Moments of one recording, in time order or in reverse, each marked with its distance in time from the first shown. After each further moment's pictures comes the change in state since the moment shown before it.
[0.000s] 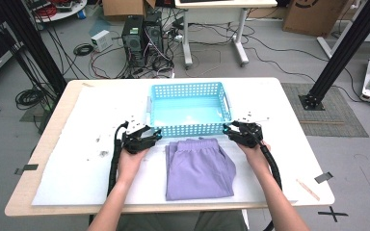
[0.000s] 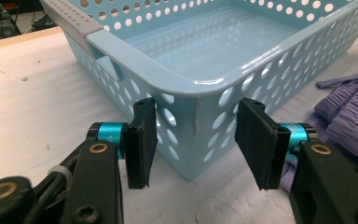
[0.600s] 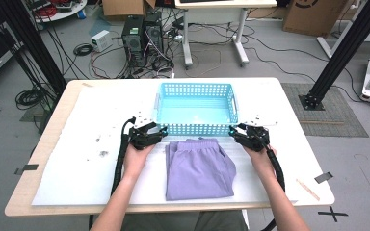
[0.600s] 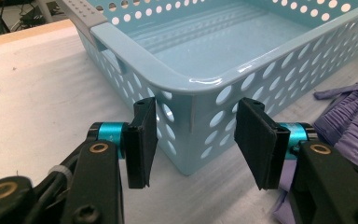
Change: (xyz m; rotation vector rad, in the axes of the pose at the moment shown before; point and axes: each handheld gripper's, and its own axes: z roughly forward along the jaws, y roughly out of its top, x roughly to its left) left arm -0.005 0.012 0.019 0.032 -0.017 0.000; right arm -0.007 -0.012 -0.015 -0.014 -0.029 0.044
